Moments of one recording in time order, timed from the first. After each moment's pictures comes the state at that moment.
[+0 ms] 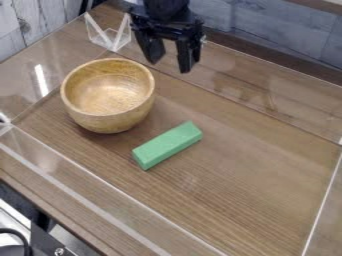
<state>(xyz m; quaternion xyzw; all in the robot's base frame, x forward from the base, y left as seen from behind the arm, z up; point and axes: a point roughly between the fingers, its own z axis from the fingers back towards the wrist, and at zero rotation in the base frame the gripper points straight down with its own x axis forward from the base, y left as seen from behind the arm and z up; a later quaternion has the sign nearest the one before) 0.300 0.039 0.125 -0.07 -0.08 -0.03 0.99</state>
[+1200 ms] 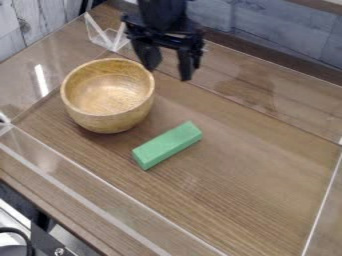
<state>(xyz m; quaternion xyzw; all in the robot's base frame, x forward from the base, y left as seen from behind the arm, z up) 0.291 0.017 0.119 -0.05 -0.11 0.01 0.99</state>
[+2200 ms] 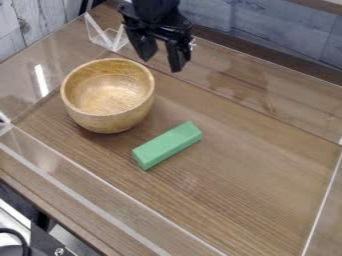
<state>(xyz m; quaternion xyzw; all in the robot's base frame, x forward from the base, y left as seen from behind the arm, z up) 0.302 0.051 0.116 -0.05 -0.13 -0.04 0.99</state>
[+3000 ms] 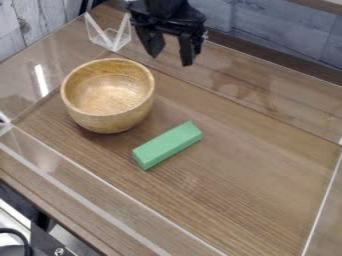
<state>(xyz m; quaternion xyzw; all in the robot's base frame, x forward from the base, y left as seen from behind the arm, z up) 0.309 0.044 0.120 -0.05 -0.12 0.00 0.99</state>
